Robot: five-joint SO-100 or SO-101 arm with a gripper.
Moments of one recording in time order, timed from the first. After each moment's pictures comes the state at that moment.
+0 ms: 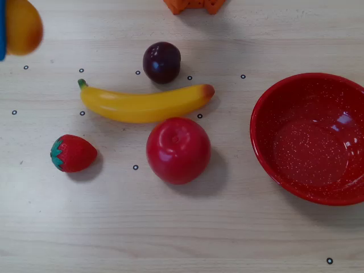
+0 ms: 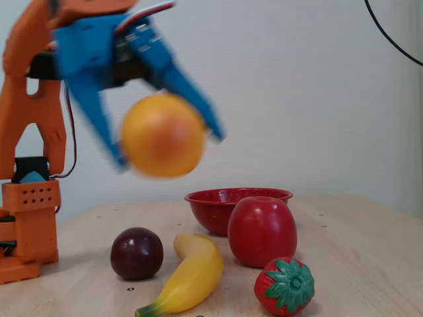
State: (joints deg) arm -47.5 69.9 37.9 103.4 63.2
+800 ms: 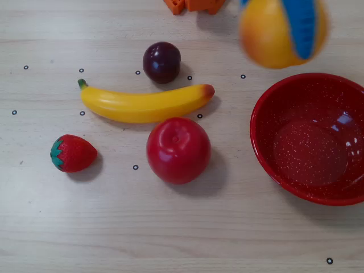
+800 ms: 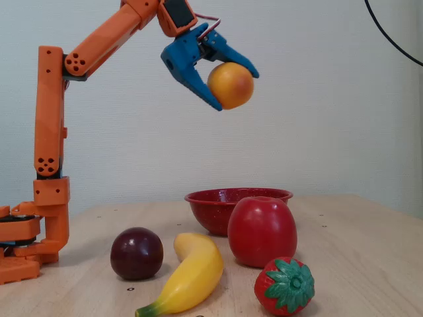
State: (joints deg) arm 15.2 82.0 35.9 103.5 9.2
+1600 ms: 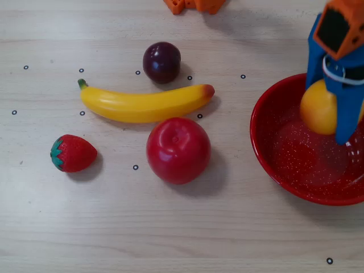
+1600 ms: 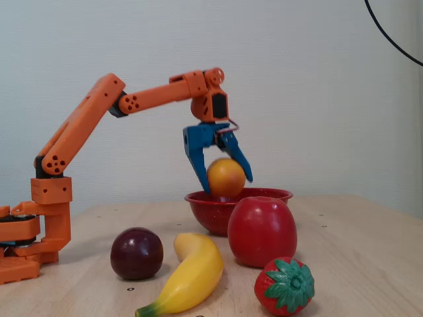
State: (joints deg) arm 31.0 44.7 27.8 103.5 -8.6
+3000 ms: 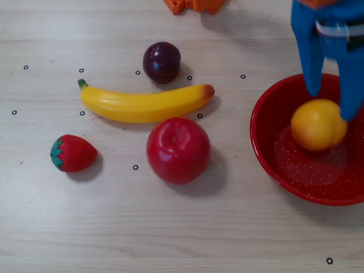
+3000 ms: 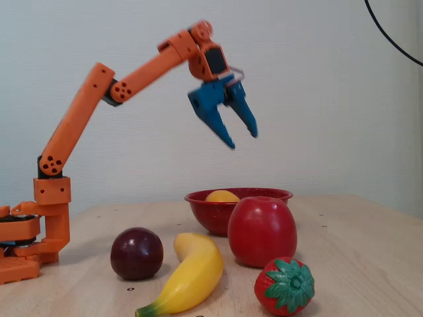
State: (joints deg) arm 23.5 57.5 18.5 103.5 9.0
